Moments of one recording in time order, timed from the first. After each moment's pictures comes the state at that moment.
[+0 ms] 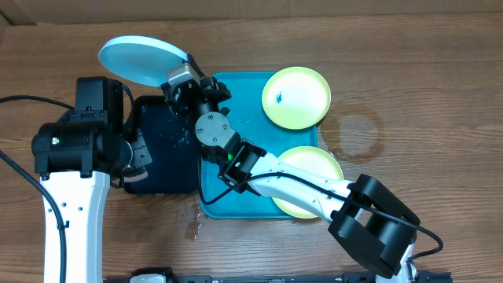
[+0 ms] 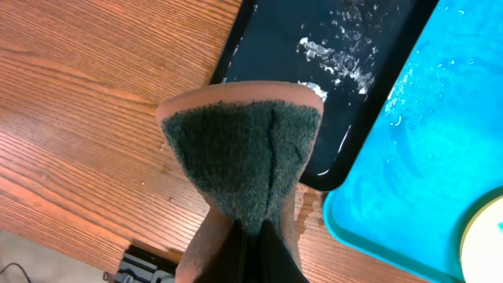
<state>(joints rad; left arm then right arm) 0.03 1.30 1.49 -1.49 -0.15 -0.36 0.98 2.00 1.43 0.75 0.69 -0.40</state>
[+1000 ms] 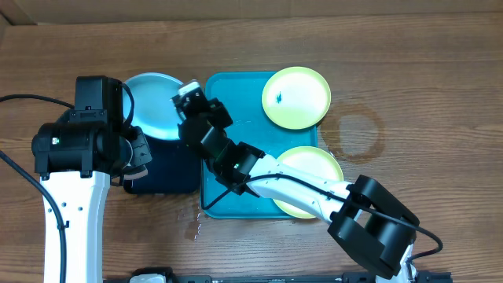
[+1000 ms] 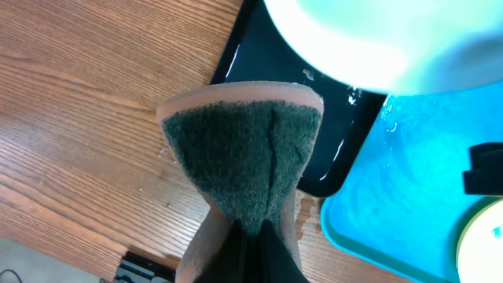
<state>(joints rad) 0.03 1.30 1.49 -1.47 -0.15 -0.36 0.98 2.00 1.43 0.15 0.59 0.14</state>
